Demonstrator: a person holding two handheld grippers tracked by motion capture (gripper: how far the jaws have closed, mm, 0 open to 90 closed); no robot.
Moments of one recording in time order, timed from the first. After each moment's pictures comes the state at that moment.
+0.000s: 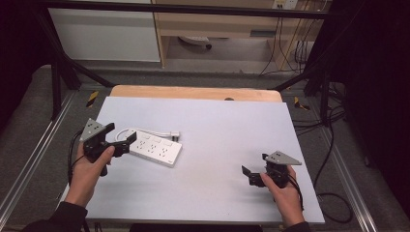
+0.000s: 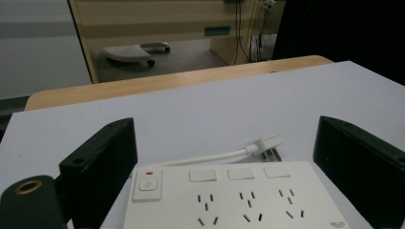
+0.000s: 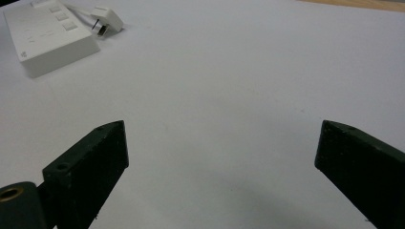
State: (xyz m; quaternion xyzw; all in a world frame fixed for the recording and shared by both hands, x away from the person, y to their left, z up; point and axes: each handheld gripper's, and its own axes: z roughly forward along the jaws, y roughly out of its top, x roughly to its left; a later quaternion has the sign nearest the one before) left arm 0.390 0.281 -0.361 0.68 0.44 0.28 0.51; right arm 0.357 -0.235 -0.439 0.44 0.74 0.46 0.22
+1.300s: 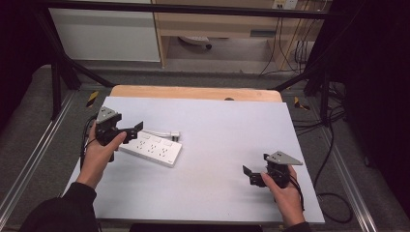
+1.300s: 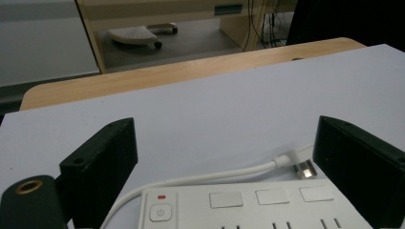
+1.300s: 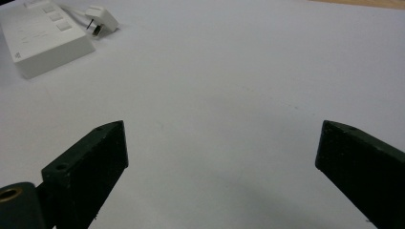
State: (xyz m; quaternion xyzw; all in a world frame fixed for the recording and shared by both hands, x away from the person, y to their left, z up) left arm 0.446 0.272 -0.367 0.70 0.47 0.27 0.46; right arm 0.357 -0.238 -0.439 0.44 0.74 0.45 0.22
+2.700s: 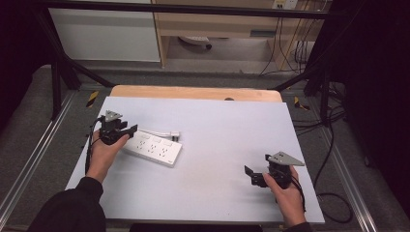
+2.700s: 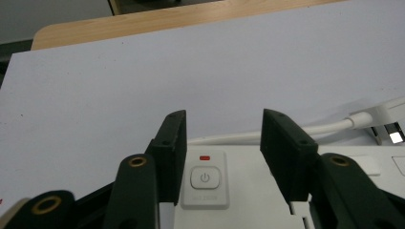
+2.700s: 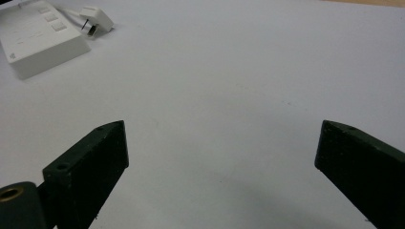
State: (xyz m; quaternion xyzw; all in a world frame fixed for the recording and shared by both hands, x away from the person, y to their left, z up) left arm 0.474 0.282 -0.410 0.73 0.51 0.26 0.38; right arm 0.354 -0.242 -0.438 0.45 0.74 0.45 0.22
